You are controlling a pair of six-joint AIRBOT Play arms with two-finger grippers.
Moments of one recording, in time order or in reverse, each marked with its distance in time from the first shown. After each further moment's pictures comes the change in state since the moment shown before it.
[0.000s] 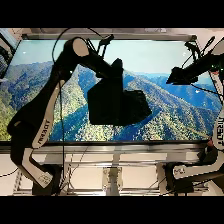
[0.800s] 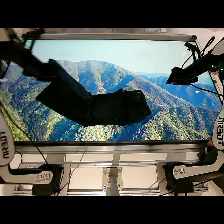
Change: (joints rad) left arm 0.364 0.300 -0.074 0.343 -0.495 0.084; right arm 0.000 0.000 0.000 0.000 0.003 0.001
